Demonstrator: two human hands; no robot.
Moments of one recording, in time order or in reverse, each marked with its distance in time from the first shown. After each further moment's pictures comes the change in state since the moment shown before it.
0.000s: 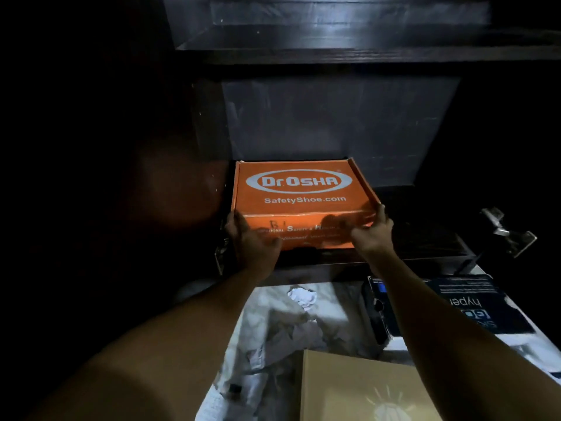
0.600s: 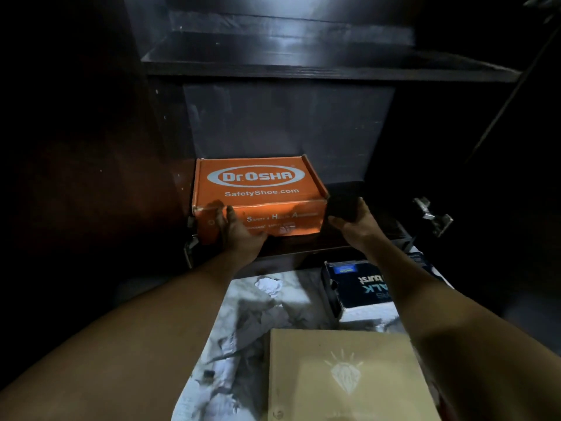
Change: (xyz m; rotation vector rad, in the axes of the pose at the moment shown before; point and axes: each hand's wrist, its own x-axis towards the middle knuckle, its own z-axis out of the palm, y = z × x) left_hand -0.010 0.035 0.007 0.030 -0.305 -0.061; right_hand -0.023 -0.012 -0.069 -0.012 -0.004 0.028
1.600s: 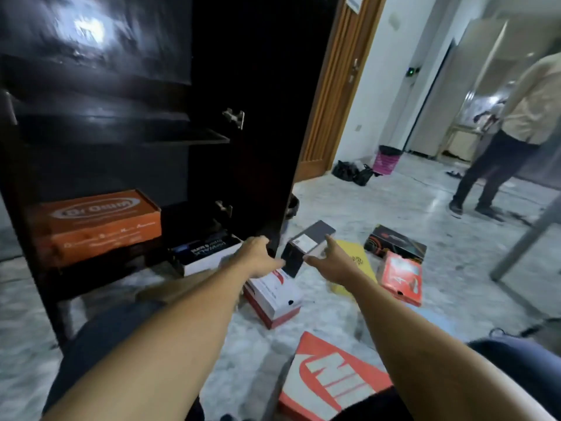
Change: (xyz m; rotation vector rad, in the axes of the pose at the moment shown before) left_hand -0.467 0.204 -0.091 0.246 -0.790 0.630; right_hand -0.527 -0.071 -0.280 -0.443 0.369 0.270
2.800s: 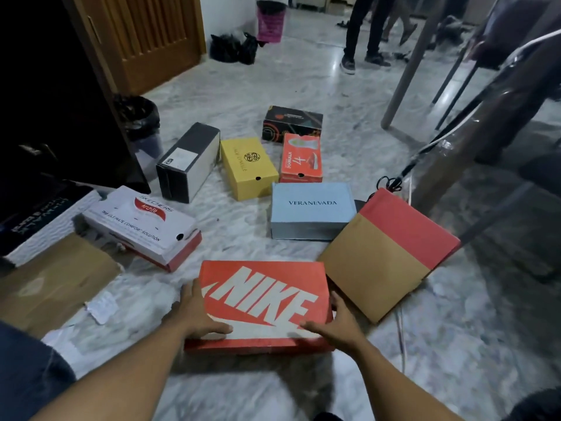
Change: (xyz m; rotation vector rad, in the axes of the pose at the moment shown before) left_hand -0.009 -0.076 0.292 0.393 -0.554 -0.062; right_hand -0.201 0.345 0.054 0.565 0.098 0.611
